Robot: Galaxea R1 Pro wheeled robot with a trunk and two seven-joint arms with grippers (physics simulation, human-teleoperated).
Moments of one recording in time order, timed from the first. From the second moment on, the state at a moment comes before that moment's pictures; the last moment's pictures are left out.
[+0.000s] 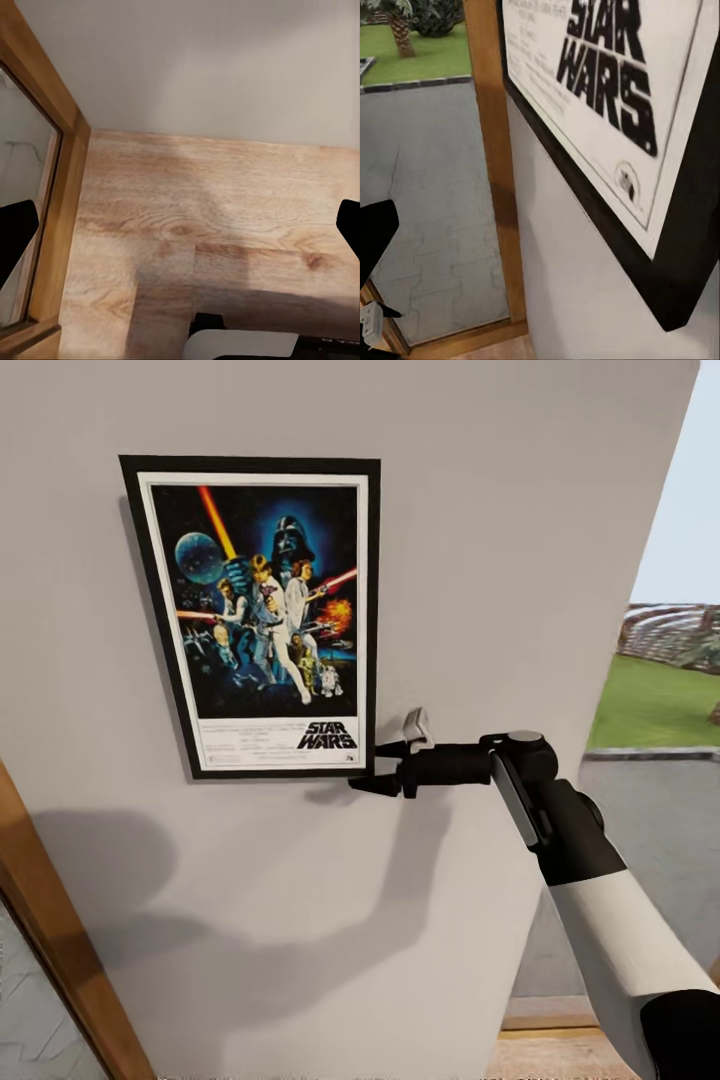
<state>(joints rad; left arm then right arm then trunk) 0.11 0.15 0.17 -0.65 0.10 -0.18 -0.18 -0.94 -0.08 0.23 -1.32 -0.11 0.72 1.18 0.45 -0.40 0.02</state>
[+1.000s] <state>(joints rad) 0.11 0.15 0.16 -0.55 0.10 -0.21 -0.18 -0.06 -0.14 -0.19 -0.72 -0.11 -0.07 1.15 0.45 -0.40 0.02</state>
